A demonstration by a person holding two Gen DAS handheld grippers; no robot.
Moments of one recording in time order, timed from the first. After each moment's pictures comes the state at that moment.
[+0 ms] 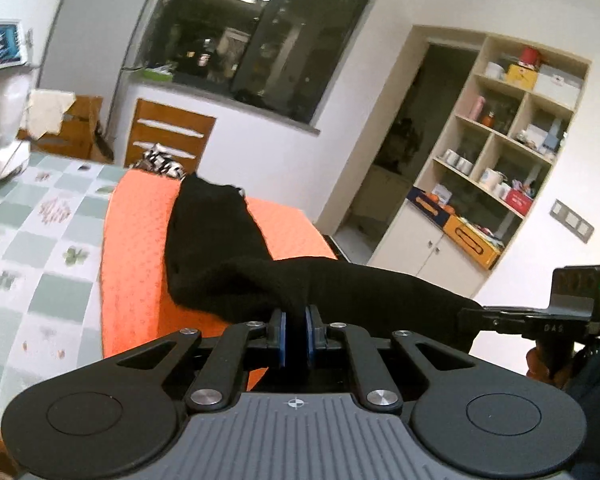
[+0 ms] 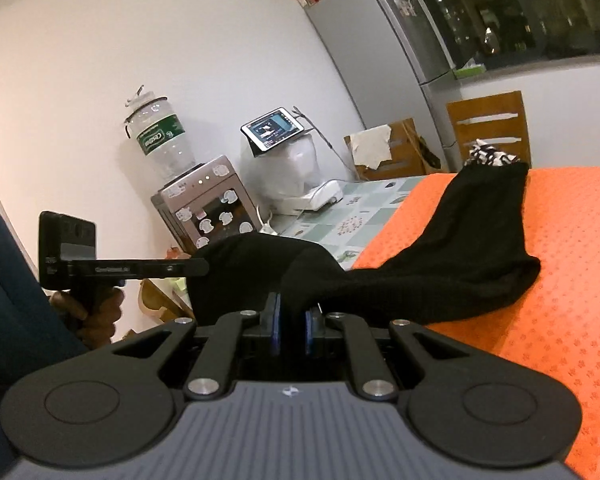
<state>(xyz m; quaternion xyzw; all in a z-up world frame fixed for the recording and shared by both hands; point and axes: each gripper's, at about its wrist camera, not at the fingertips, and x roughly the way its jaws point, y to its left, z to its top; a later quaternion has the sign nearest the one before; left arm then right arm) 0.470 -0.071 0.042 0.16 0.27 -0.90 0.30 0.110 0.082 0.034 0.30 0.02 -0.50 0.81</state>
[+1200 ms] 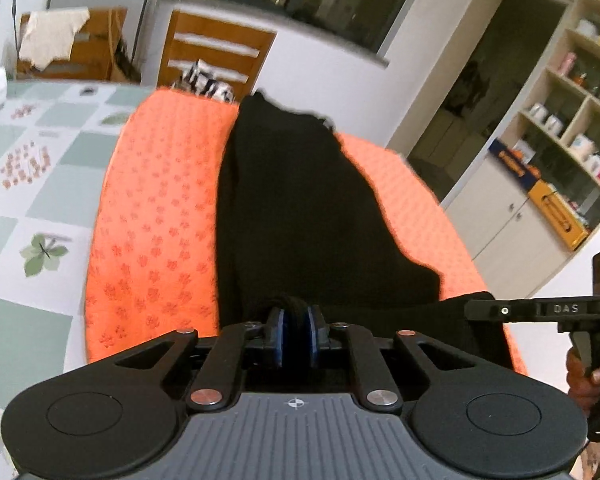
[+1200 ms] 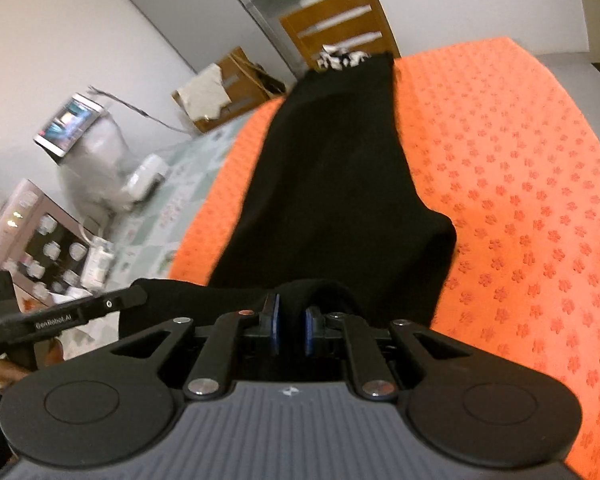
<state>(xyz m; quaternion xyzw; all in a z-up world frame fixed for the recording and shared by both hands) 0.331 -0.322 -0.098 0.28 0.32 -0.85 0.32 0.018 -0.177 -0.125 0.48 0.05 -0.59 0.65</state>
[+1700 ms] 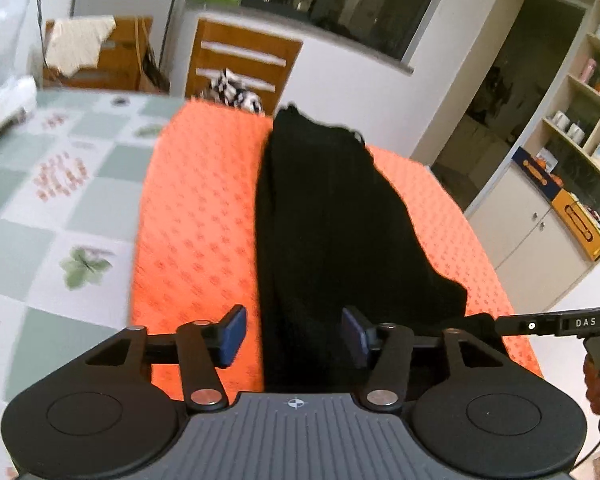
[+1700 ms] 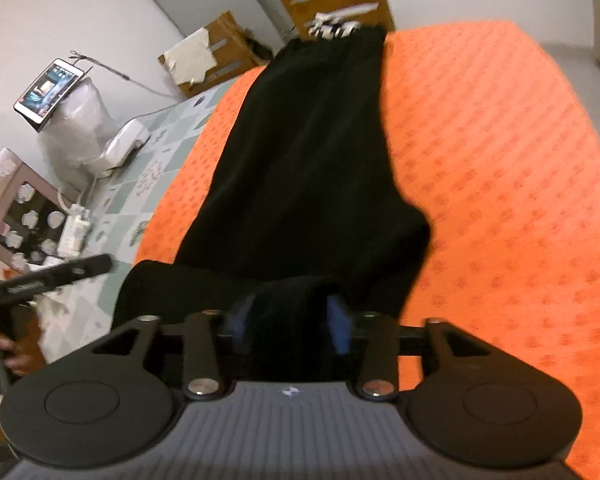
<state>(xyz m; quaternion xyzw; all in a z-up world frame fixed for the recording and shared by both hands) 0.360 -0.318 -0.067 0.27 0.29 -0.84 0.36 0.003 -0.187 -0.127 0.48 0.11 -0.59 0.64</state>
